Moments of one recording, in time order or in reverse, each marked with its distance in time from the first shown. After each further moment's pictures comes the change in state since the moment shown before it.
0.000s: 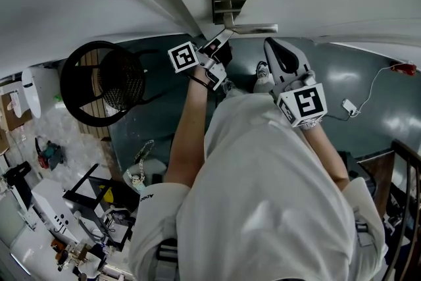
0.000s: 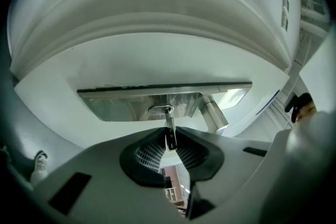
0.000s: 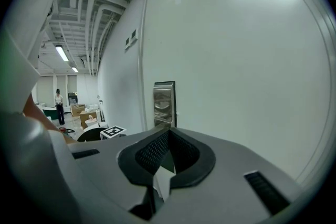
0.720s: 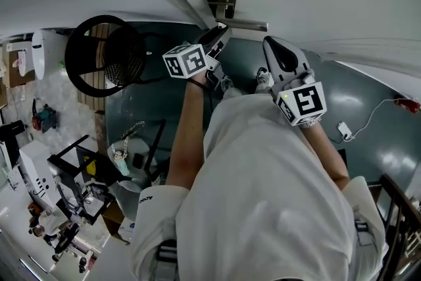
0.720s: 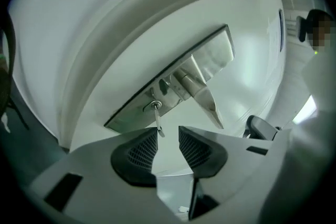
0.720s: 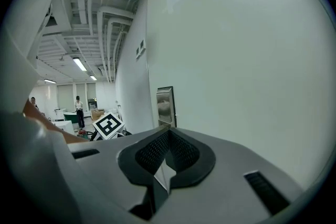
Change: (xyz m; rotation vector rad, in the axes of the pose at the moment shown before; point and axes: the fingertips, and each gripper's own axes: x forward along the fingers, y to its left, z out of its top) left arm -0.013 -0.006 -0.020 0.560 -0.050 0.510; right arm -0.027 -0.023 0.004 0.011 -0.026 0.193
